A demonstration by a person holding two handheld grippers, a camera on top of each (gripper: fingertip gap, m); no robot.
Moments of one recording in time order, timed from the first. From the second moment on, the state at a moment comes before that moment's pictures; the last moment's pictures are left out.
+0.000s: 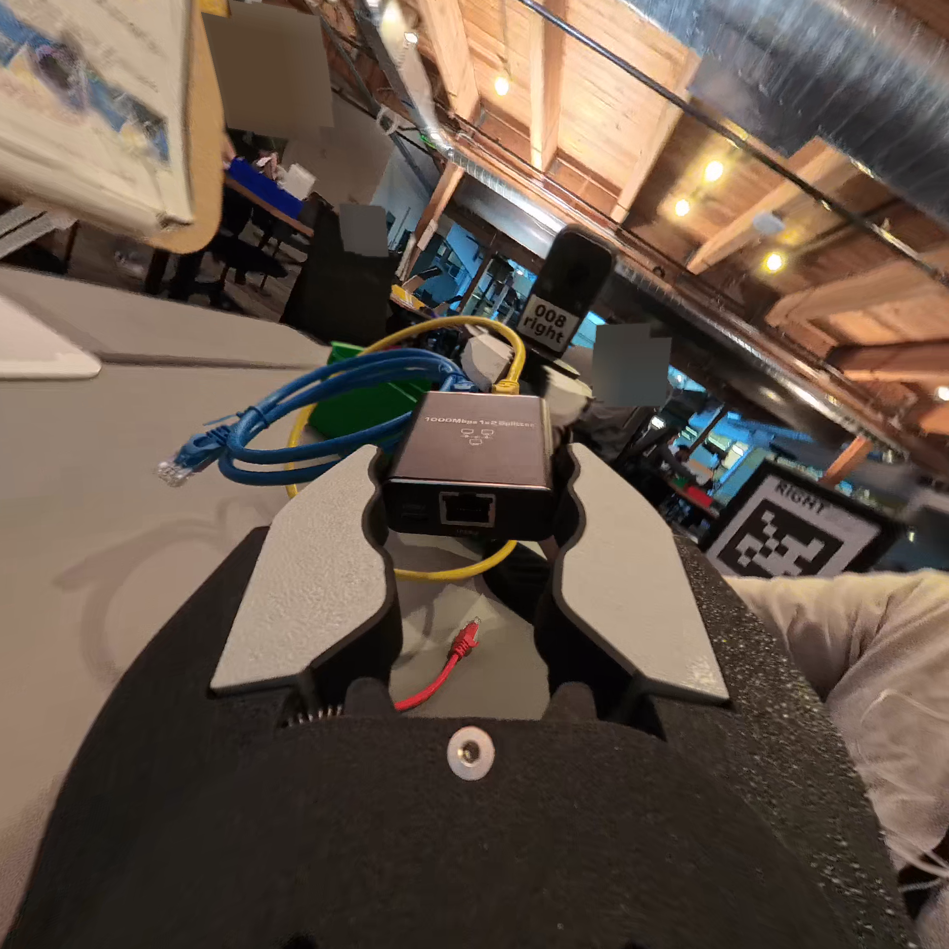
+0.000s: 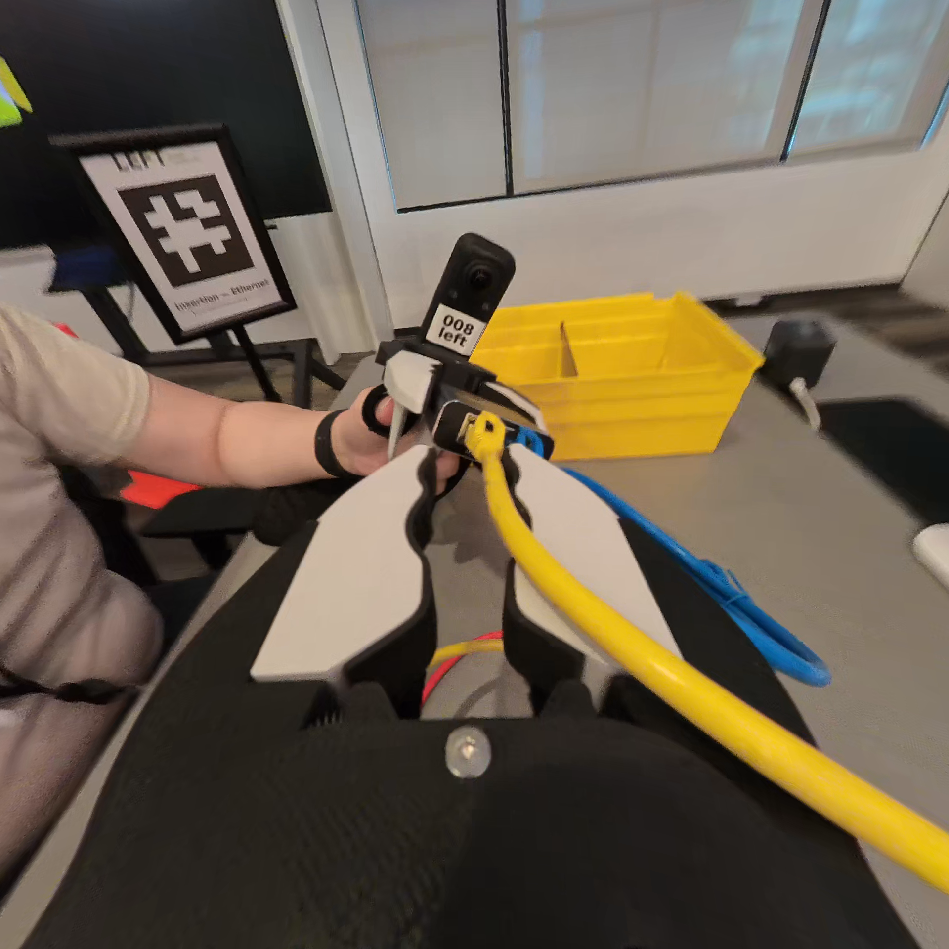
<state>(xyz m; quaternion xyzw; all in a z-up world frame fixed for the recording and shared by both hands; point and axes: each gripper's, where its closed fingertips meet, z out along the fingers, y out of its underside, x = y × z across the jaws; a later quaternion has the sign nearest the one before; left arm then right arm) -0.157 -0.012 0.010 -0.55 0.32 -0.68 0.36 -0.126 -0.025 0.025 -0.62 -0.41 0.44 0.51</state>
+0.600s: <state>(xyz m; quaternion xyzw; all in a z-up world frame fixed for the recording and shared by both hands) -0.157 0.014 -0.011 -0.64 0.31 -0.54 0.44 -0.127 -0.027 0.010 -0.55 -0.51 -0.08 0.66</state>
